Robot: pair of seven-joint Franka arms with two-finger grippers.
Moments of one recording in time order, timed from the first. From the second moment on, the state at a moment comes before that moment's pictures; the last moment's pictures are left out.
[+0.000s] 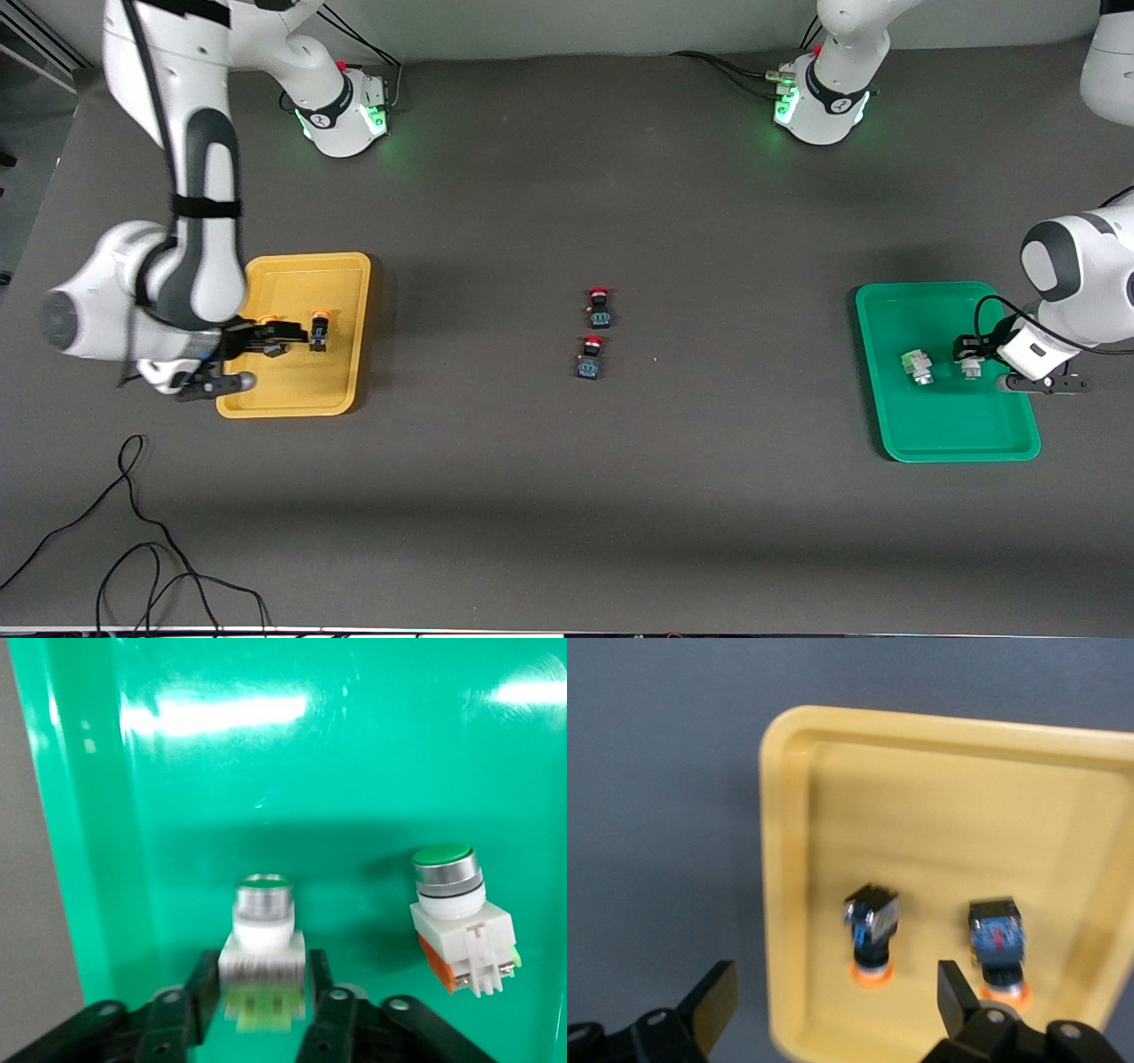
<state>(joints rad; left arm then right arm) 0.52 0.48 -0.20 -2.04 0.17 2.46 0.23 0.84 0.53 -1.05 -1.87 0.62 1.77 -0.56</state>
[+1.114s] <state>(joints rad) 0.49 0.03 -0.35 -1.68 0.12 1.64 0.23 0.85 0.45 -1.16 -1.18 0.36 1.23 -0.22</state>
